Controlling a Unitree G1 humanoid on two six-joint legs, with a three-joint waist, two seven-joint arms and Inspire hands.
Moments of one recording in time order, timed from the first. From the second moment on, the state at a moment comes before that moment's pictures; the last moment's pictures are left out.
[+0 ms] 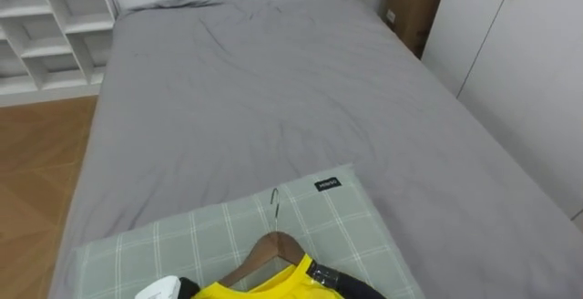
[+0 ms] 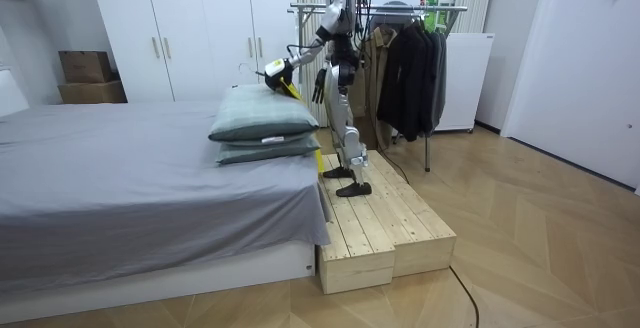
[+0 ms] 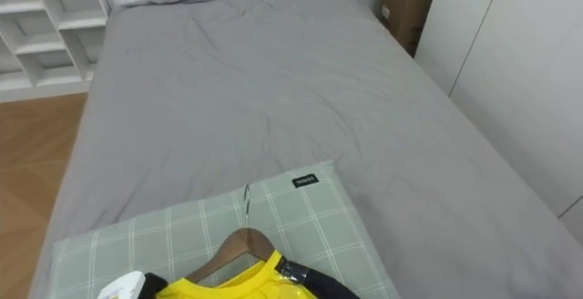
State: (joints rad) left arm -0.05 0.26 -0.28 0.80 0.67 -0.10 0.45; right arm -0.10 -0.23 0.23 1.38 0.28 -0.06 0.26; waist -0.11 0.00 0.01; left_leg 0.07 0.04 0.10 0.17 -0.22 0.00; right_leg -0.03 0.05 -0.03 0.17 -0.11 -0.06
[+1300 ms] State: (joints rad) left arm 0.02 0.30 -0.20 0.50 0.67 -0.20 0.56; right arm -0.02 -0.24 0.08 1.38 0.25 -0.07 0.22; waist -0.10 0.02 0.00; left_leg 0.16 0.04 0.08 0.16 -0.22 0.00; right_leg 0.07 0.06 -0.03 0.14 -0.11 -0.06
